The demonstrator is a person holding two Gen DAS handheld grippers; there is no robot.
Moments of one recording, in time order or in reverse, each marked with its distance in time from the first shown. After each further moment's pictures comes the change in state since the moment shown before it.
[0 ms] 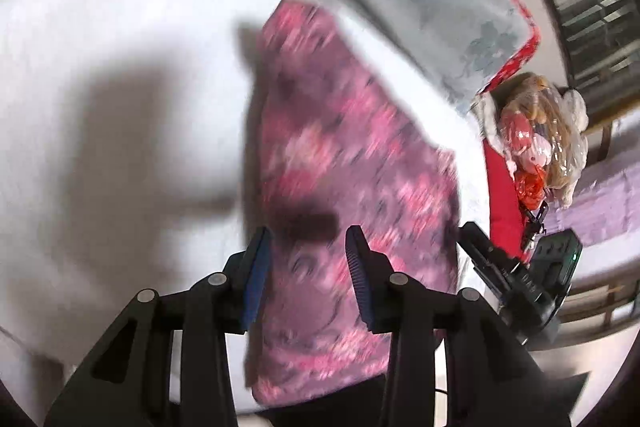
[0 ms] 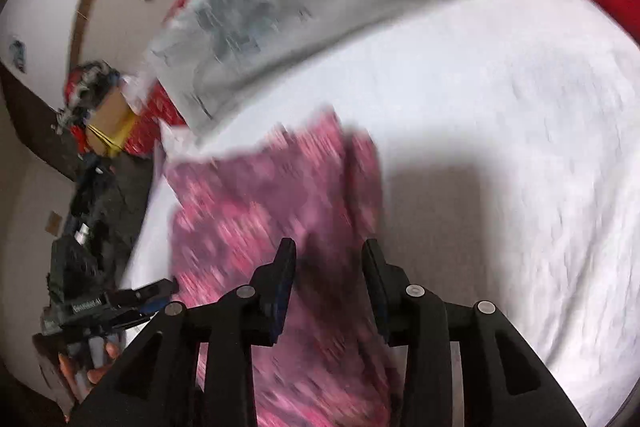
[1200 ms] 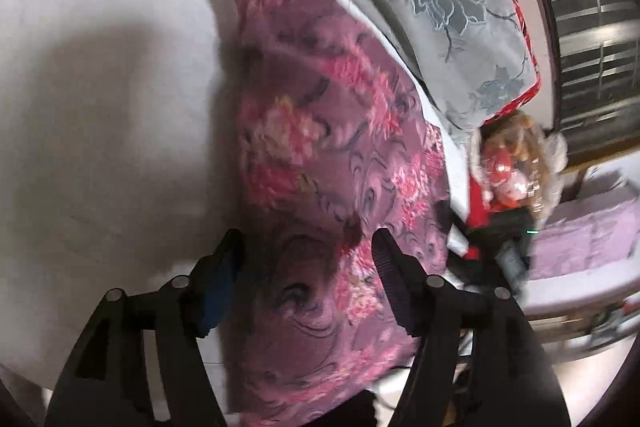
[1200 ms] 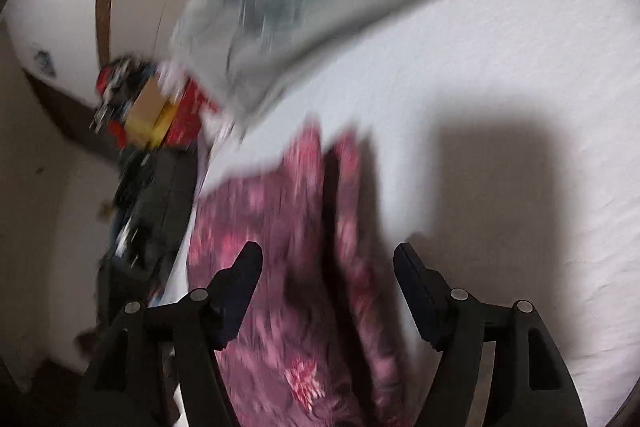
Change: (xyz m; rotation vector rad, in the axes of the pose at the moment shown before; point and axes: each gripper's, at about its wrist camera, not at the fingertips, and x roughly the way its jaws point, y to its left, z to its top) left arm 0.028 0.072 0.008 -0.182 0.069 -0.177; right arm 0.118 0.019 0.009 -0.004 0.270 0.265
